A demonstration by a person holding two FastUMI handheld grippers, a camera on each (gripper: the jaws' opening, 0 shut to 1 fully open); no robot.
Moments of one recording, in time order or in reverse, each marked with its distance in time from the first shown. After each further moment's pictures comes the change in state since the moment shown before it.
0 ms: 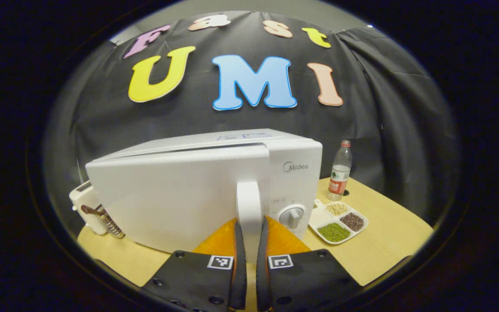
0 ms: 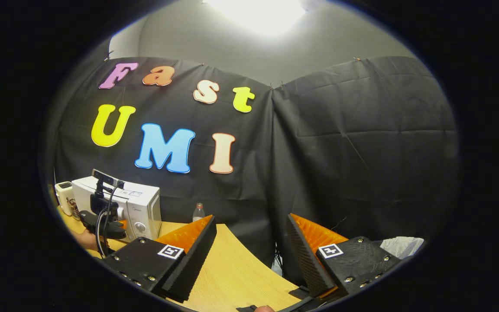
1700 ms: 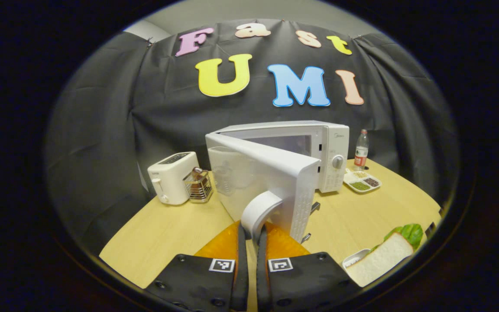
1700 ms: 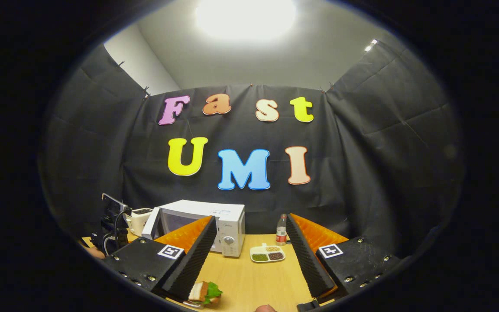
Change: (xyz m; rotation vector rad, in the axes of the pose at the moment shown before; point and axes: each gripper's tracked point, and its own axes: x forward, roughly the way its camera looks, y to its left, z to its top) left arm -0.241 0.161 -0.077 -0.010 0.096 0.182; right arm -0.085 0.125 0.037 0.174 -0.096 0.507
